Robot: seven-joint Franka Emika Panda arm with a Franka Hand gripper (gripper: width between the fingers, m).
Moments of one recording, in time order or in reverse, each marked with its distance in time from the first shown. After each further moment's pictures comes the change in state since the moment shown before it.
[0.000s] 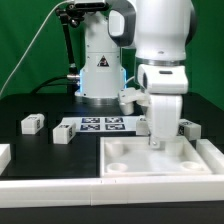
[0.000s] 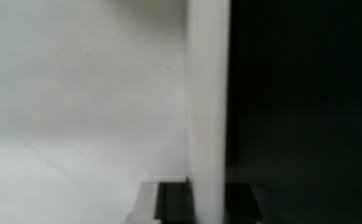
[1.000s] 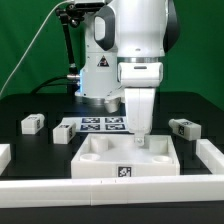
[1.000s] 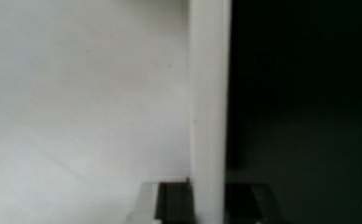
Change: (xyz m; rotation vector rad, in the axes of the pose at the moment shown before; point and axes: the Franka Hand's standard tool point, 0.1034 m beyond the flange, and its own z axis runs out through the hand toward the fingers) arm -0.032 -0.018 0.002 -0.083 0.040 0.130
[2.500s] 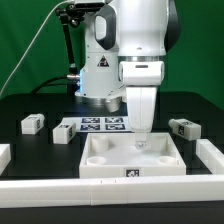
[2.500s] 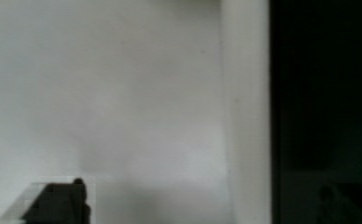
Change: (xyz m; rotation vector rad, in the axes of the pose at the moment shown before) arm 0.001 0.002 -0.001 -0.007 0.003 0.003
